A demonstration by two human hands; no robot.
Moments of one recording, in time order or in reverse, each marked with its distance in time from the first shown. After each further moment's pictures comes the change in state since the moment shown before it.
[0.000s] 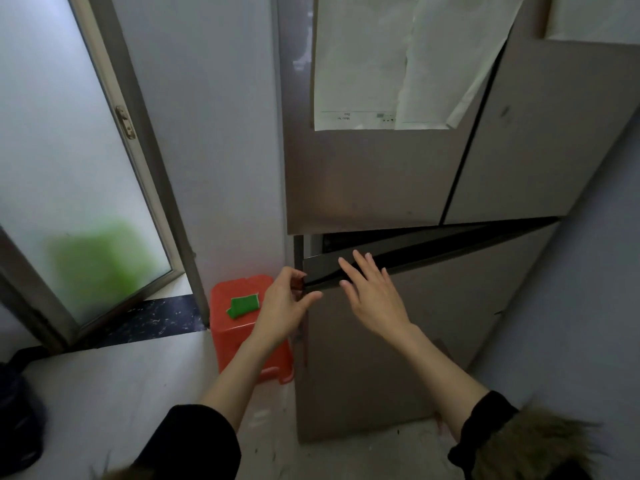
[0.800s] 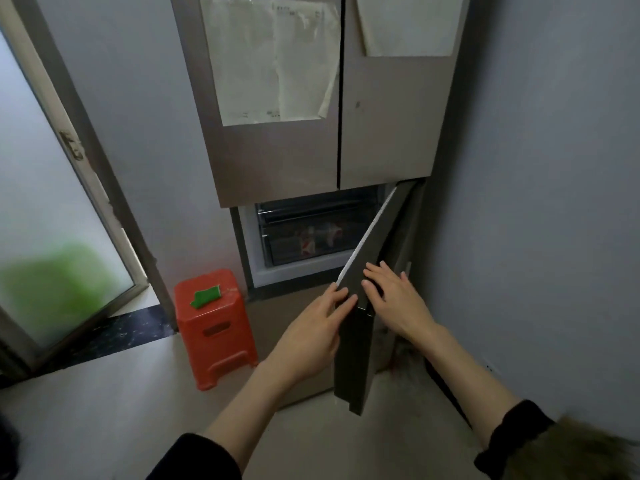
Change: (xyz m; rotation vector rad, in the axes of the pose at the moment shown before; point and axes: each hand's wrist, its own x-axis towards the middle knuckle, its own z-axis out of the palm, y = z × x) left_hand -0.227 0.133 0.070 0.457 -0.399 0.620; right_hand -0.247 0.064 -0.111 0.144 0.069 0.202
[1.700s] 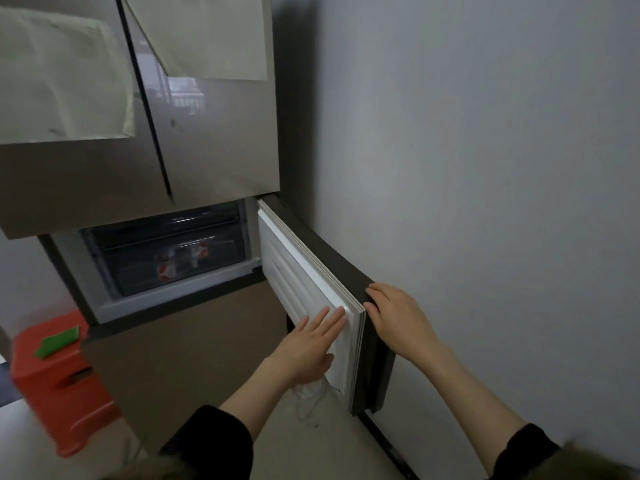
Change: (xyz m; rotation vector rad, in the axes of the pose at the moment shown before) left_hand 0.163 0.241 0.147 0.119 -0.381 0.194; right_hand -0.131 0.245 -0.198 -0.385 0.118 0.131
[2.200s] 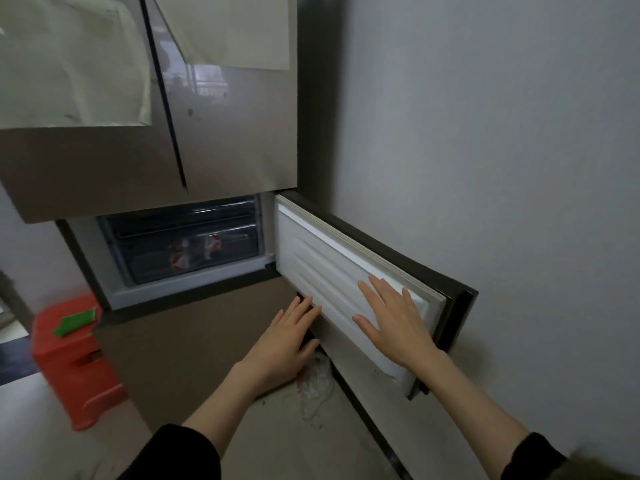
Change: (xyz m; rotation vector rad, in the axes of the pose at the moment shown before) left_hand -0.002 -0.047 0.002 -0.227 0.193 -0.186; right_hand 0.030 0.001 0.020 -0.043 -0.097 -0.111
